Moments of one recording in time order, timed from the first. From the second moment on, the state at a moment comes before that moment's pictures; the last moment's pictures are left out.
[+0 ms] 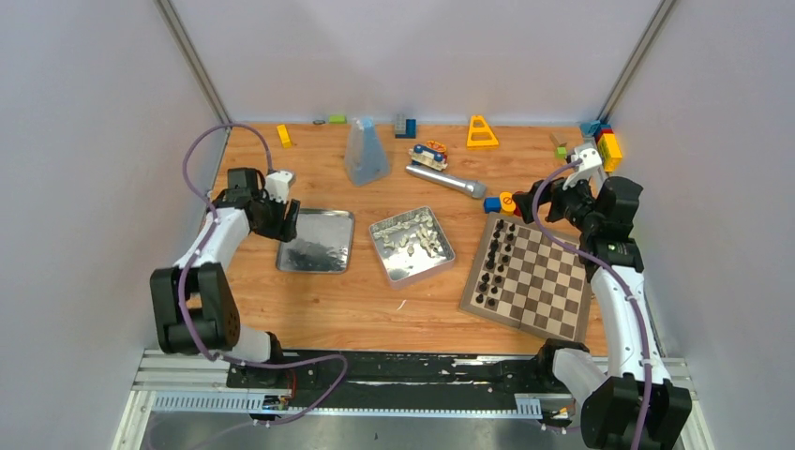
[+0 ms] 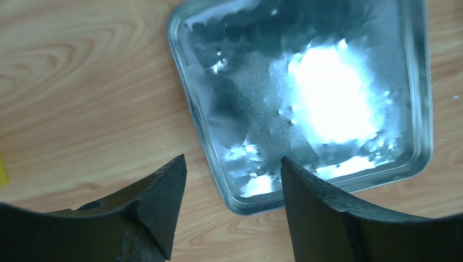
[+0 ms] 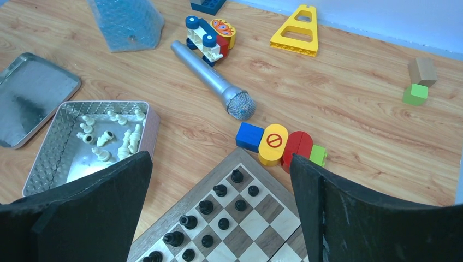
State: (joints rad) left arm 0.11 1.39 0.94 -0.53 0.28 0.37; right arm -0.15 0.97 0.81 -0.11 -0.60 -0.08
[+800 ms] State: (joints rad) left arm 0.18 1.72 1.04 -0.56 0.04 0.43; right arm -0.15 1.04 0.81 -0.14 -0.66 -0.10
